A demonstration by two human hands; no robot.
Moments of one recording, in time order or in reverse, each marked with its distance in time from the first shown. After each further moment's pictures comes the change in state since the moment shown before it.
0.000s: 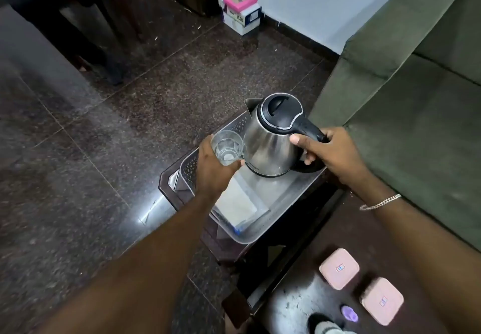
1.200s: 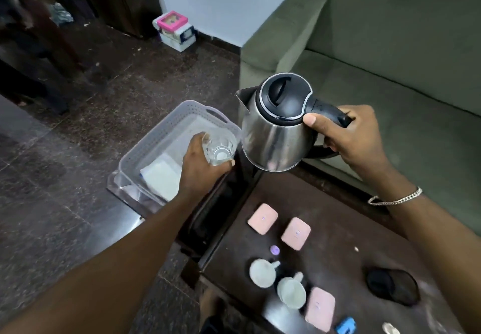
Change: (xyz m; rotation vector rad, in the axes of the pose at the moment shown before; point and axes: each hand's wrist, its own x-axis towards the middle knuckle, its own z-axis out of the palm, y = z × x) left_hand -0.146 0.142 0.047 0.070 -0.200 0.246; right_hand -0.205 -0.089 -0.198 -0.100 0.357 -0.159
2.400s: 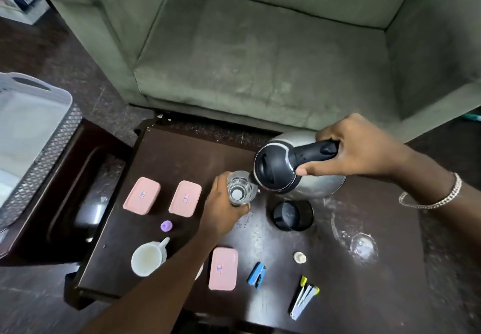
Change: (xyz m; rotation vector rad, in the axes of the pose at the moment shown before) left_hand -0.214 0.038 0.337 -0.038 -0.577 0.075; right_hand -0.175 0.162 -0.257 -0.720 -0.409 0.137
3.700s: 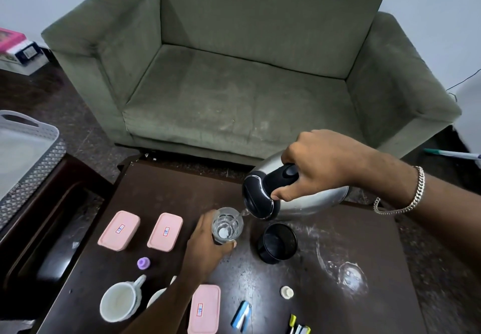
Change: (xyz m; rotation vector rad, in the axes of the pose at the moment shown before) left_hand -0.014 -0.030 0.019 0.000 0.015 0.029; right_hand 0.000 -0.032 -0.012 -0.624 0.009 -0.150
